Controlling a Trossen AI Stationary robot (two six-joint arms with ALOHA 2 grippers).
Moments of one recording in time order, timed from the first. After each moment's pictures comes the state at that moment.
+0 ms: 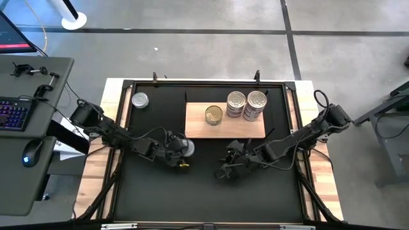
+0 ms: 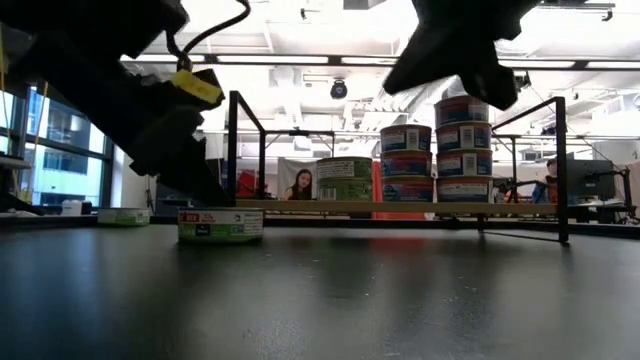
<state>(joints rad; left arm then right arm) -0.37 1.60 0.61 0.06 -0.62 -0.60 0.44 1.57 1.02 -0.23 0.46 1.09</state>
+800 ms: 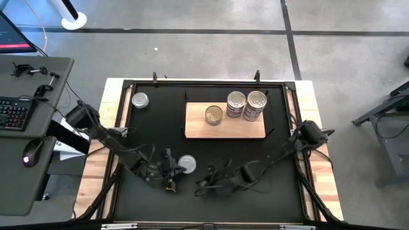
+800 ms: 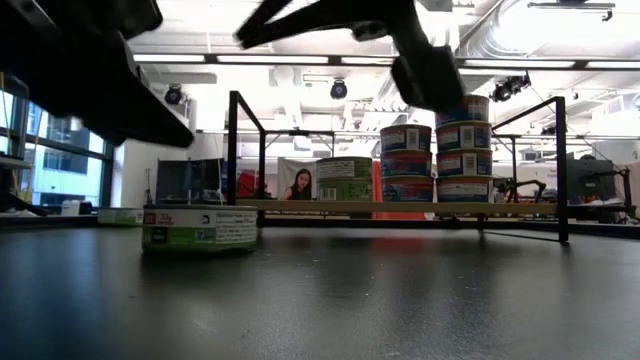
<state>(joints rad) -0.66 1.55 0.61 0.24 -0.69 -0.63 0.52 1.96 1.34 0.02 0.46 1.37</state>
